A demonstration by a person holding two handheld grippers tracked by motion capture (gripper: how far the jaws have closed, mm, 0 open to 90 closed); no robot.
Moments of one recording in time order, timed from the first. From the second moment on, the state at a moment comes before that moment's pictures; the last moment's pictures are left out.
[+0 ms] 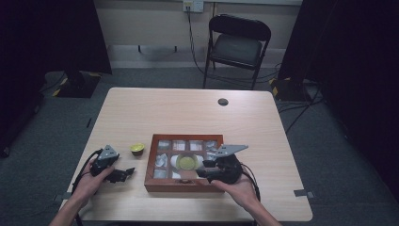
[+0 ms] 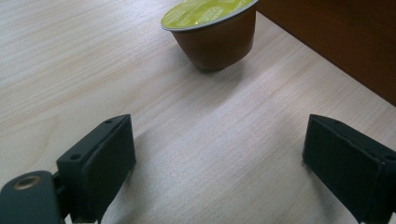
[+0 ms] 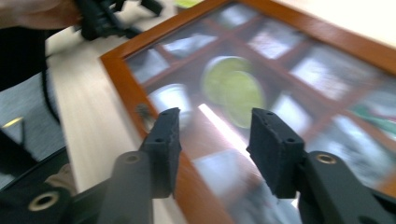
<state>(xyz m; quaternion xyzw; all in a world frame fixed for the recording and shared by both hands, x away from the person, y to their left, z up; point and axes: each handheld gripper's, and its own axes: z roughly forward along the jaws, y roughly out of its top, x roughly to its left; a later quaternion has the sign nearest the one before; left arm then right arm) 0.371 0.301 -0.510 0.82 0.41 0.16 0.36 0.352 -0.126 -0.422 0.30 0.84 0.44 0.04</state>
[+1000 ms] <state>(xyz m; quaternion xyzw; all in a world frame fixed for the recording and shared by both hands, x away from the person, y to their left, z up) 0.370 0.305 -0.510 0.82 0.42 0.17 0.35 0.387 -0.259 -0.492 0.53 0.78 0.27 0.19</state>
